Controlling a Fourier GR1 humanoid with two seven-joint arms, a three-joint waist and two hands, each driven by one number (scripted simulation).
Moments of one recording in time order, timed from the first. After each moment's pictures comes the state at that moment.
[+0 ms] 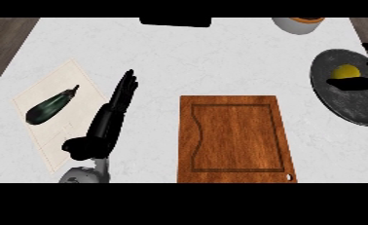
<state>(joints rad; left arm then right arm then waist) -0.07 0.03 -0.18 -1.57 0.00 0.02 -0.10 -0.77 -0.58 -0.55 -0.26 0.73 -0.32 -0.18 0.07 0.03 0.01</state>
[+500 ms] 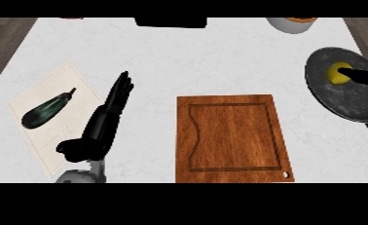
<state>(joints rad) -0.05 0.05 -0.16 -1.58 0.00 0.02 -0.10 -0.77 -0.61 -0.74 -0.26 0.51 -0.30 -0.42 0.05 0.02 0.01</state>
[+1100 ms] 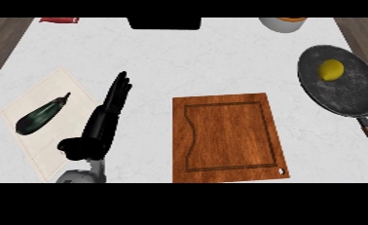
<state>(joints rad) -0.05 0.04 -0.15 -1.57 -0.01 0.04 -0.09 -0.60 -0.72 -0.84 -0.22 0.34 0.15 -0.63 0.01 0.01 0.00</state>
